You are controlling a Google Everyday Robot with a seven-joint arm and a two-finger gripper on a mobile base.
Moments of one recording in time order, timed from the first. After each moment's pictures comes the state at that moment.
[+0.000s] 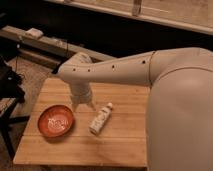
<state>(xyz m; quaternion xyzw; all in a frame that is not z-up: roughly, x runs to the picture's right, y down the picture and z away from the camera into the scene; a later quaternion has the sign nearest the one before) -0.104 0.104 0.703 -0.26 0.23 0.64 0.68</state>
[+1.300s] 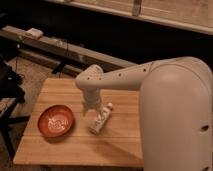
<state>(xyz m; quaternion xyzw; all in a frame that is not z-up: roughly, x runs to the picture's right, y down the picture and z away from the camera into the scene) -0.059 0.149 0.791 -0.27 0.27 0.68 0.63</state>
